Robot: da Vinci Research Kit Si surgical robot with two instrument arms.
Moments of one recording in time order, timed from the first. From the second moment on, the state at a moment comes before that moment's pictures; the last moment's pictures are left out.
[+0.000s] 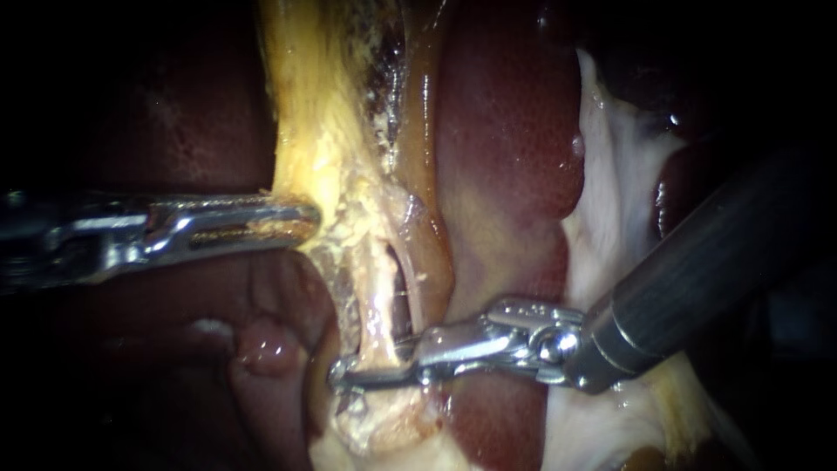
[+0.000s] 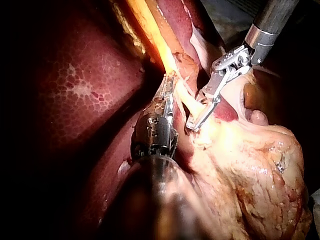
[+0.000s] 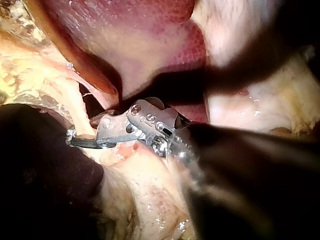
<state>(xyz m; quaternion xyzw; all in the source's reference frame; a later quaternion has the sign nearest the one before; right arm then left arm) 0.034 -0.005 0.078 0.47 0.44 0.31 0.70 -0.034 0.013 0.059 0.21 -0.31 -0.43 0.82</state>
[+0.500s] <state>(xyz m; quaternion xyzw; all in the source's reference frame) 0.033 -0.004 0.078 0.39 0.50 0.31 0.71 -0.034 0.013 0.059 0.21 -0.31 -0.43 0.82</state>
